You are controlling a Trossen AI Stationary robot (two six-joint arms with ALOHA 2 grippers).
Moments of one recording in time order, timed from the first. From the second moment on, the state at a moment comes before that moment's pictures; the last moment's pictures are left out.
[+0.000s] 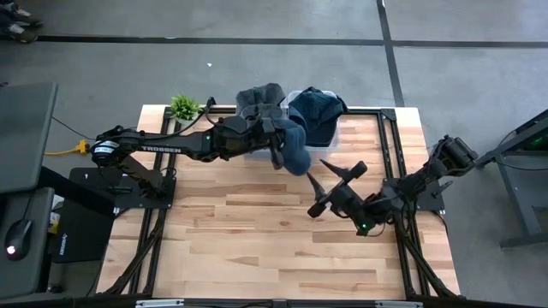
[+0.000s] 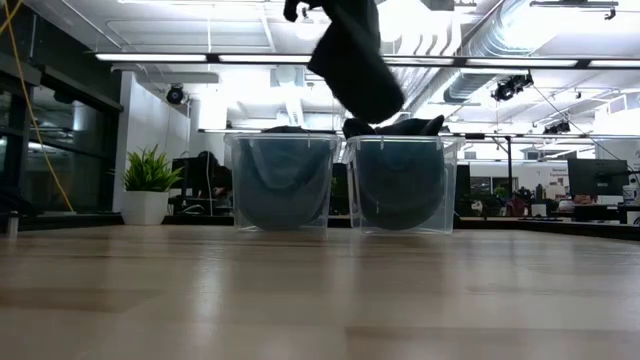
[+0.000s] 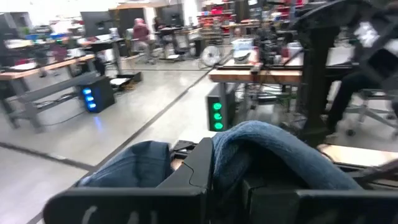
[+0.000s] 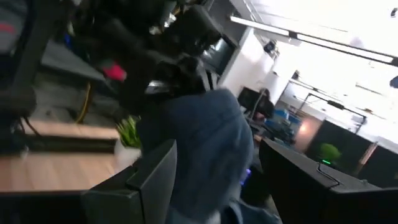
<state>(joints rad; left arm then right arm) 0.07 1.49 1.27 0.22 -0.30 0.08 0.56 1.50 0.84 1.38 1.29 -1.13</state>
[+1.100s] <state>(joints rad) 0.07 1.49 1.31 0.23 -0.26 0.12 0.51 1.51 0.84 0.65 1.19 -0.72</state>
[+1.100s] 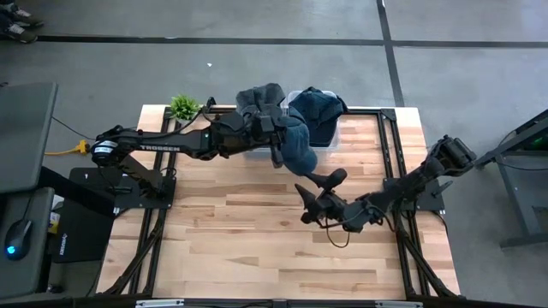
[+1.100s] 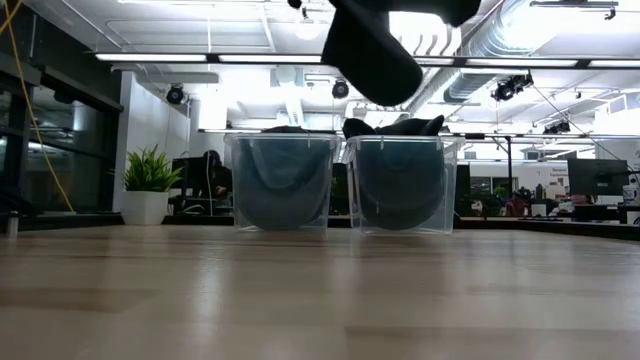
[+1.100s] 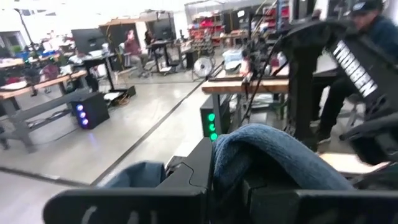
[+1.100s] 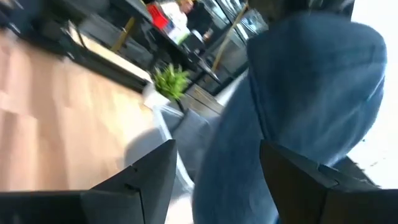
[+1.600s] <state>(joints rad) 0.07 1.49 1.35 0.20 -0.23 0.12 0.44 1.51 0.84 0.77 1.32 -0.90</state>
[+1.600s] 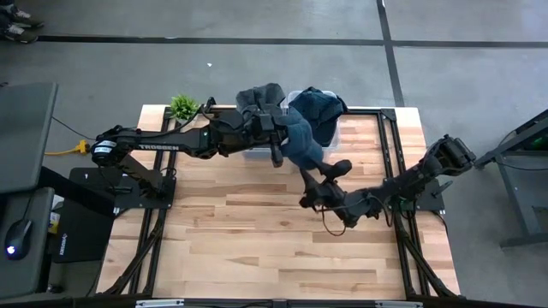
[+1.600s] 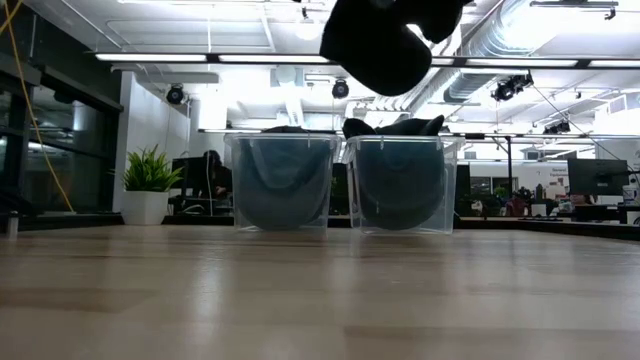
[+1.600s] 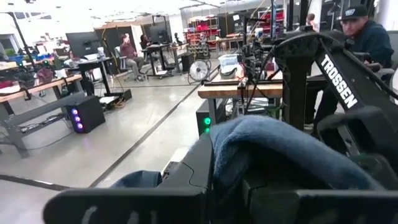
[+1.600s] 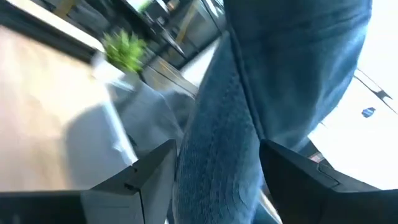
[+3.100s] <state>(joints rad) 0.07 1.49 1.35 0.13 -0.19 0.13 0.38 1.51 0.84 0.84 1.51 -0.96</state>
